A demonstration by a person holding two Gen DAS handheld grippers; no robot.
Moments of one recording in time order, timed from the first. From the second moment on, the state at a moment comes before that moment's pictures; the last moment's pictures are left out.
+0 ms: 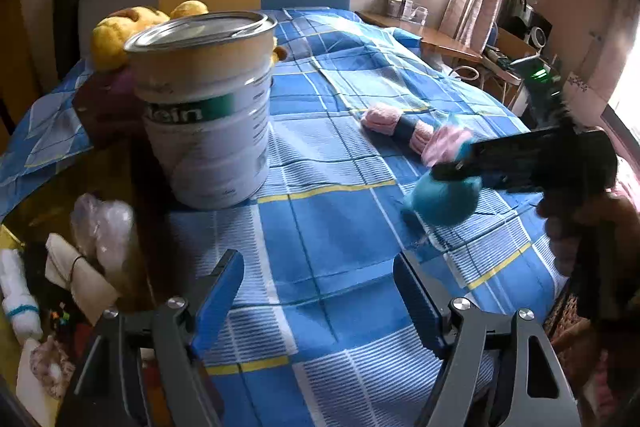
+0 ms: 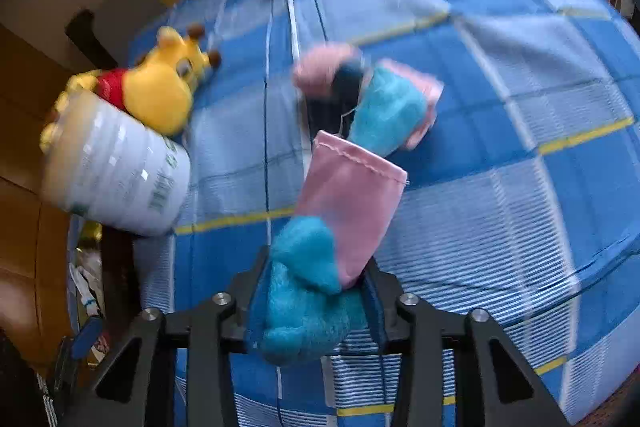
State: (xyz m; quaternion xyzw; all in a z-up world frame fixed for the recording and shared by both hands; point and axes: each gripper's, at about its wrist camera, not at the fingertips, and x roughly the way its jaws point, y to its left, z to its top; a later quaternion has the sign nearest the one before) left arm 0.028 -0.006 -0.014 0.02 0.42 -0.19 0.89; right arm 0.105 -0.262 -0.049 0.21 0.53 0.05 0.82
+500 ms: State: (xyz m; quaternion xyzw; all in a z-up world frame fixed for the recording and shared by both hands) left arm 0.111 -0.110 -0.021 -0.01 0.47 -0.25 0.85; right arm 0.081 -0.359 -0.026 0.24 0.41 -0.16 0.87
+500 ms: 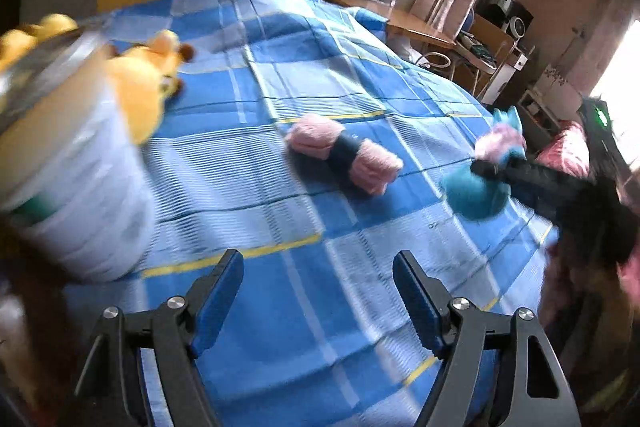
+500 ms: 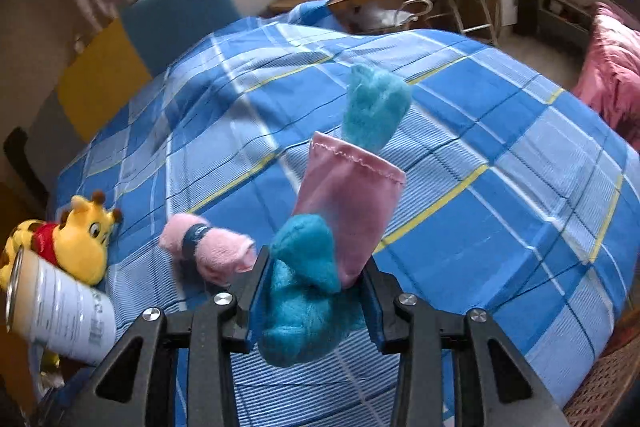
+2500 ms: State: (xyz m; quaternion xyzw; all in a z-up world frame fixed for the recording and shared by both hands) left arm 0.047 -0.053 -0.093 0.05 0.45 -0.17 0.88; right arm 0.107 -0.349 -0.074 0.28 0.50 -0.11 0.81
